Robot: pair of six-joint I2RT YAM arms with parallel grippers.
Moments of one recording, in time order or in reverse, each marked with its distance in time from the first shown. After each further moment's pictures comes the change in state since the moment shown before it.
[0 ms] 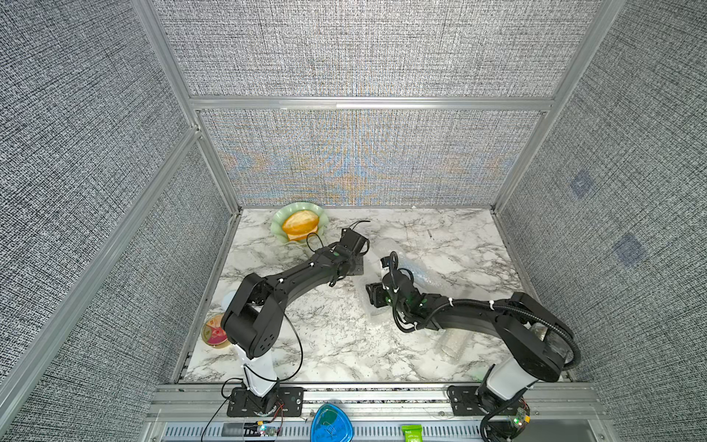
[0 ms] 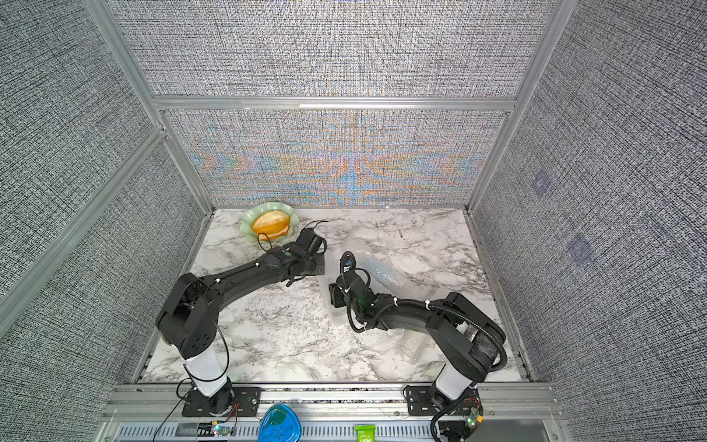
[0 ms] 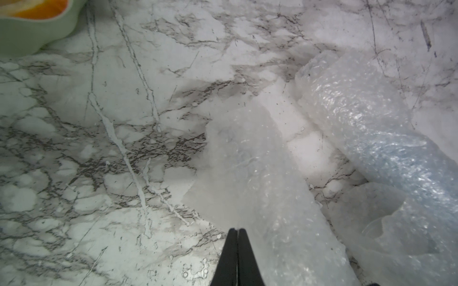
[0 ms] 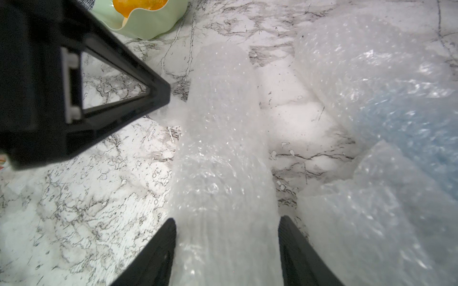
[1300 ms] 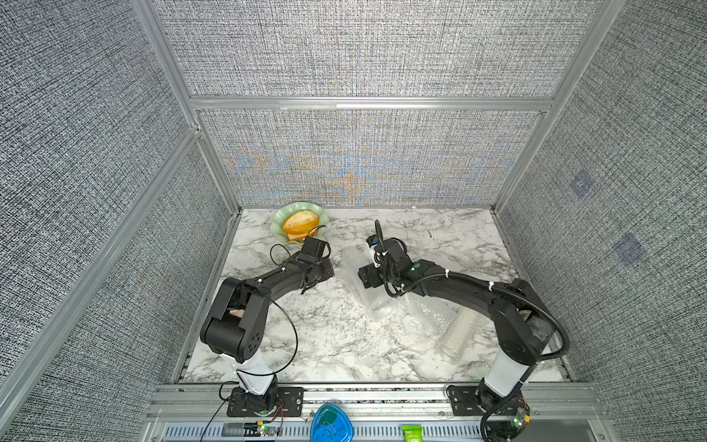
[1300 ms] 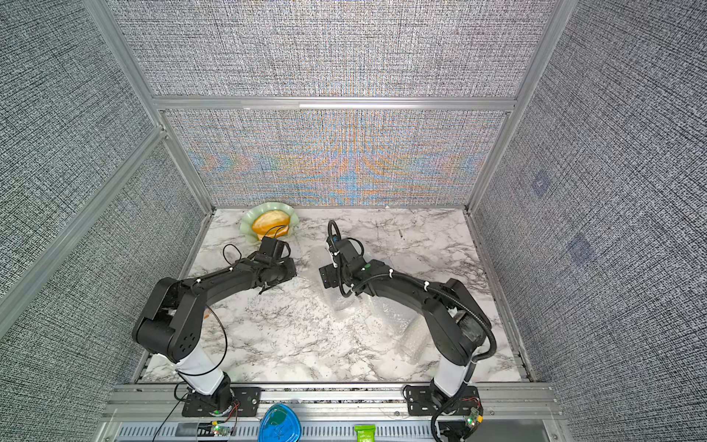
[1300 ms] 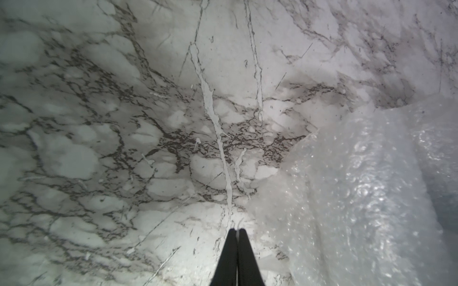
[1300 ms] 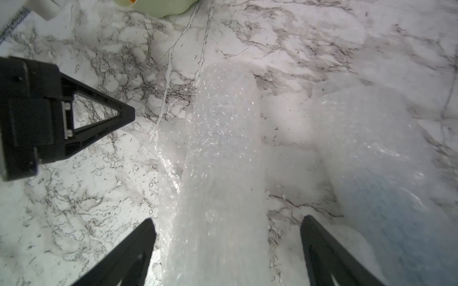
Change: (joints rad) left arm 0.262 -0.068 -0.272 0.216 0.192 -0.079; right arm -0.110 0.153 0.447 -0.470 -0.210 -0.306
